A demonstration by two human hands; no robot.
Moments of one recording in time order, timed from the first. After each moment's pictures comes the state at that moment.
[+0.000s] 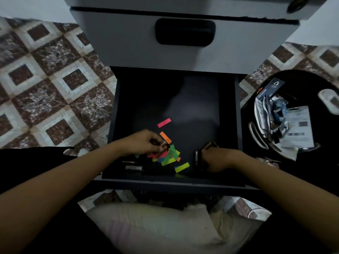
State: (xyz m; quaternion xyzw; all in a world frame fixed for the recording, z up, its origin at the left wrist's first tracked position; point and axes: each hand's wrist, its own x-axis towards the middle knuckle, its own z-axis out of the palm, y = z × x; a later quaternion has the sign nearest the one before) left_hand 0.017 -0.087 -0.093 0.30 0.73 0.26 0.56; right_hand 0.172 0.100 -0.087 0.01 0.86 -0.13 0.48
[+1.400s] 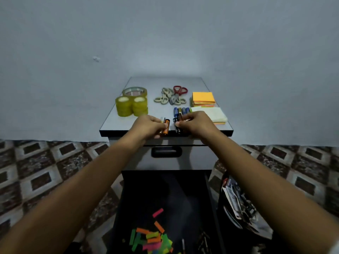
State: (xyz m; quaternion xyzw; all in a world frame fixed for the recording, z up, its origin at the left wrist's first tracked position) left_hand -0.025 0.013 0.190 0.21 0.77 0.56 0.23; right_hand 0.075 0.133 0.201 0.27 0.81 -0.50 -0.16
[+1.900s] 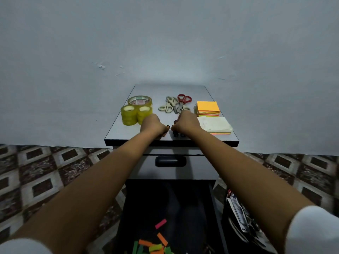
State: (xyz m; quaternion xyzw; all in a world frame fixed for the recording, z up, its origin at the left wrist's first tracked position) left_hand -0.058 0.041 0.200 0.24 0.90 0.35 0.08; right_hand 0.004 0.134 0.206 0.31 0.91 -0.25 -0.14
